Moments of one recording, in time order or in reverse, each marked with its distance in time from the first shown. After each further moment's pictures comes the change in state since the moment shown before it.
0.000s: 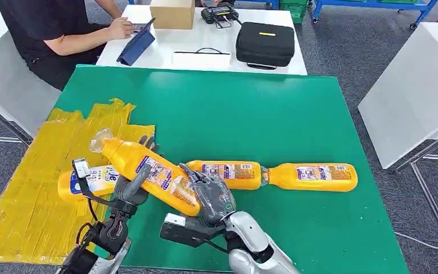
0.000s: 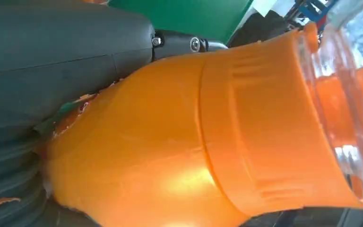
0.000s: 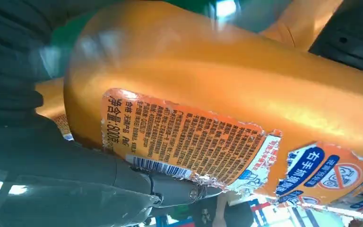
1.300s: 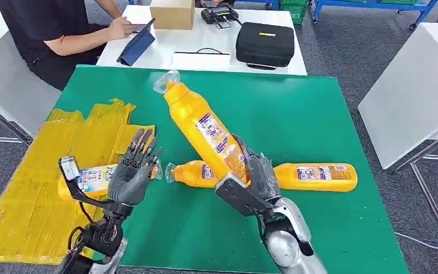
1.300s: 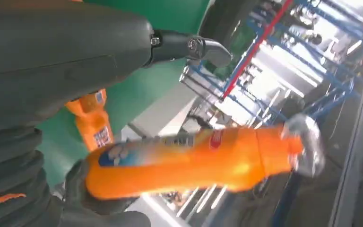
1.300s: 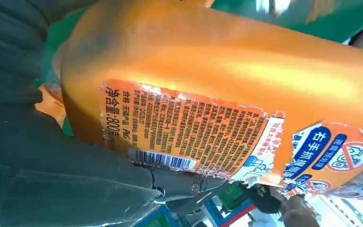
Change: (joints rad) left arm 0.042 -0.023 0.033 -0.162 -0.102 -0.034 0.018; right arm 0.125 -0.011 -0.398 -0.292 -0.151 0.100 -0.034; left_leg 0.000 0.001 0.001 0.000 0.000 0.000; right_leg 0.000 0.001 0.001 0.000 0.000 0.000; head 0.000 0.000
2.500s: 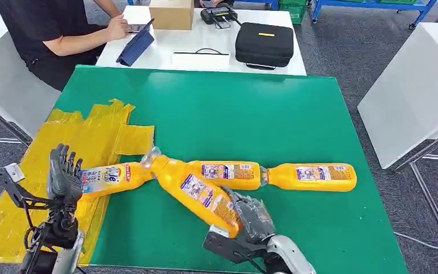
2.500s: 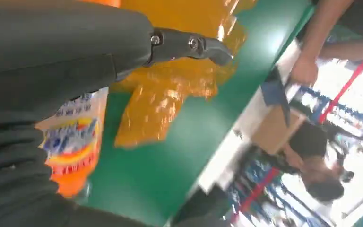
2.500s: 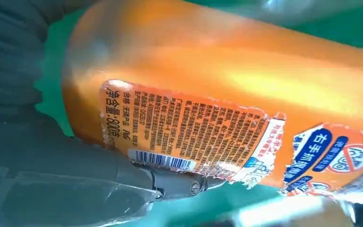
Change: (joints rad) left arm -0.012 0.035 0.454 0.197 -0.152 0.225 0.010; right arm 0.172 -0.153 0.134 -0.079 0.101 0.050 0.074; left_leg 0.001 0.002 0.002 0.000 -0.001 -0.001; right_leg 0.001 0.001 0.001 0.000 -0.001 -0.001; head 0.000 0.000
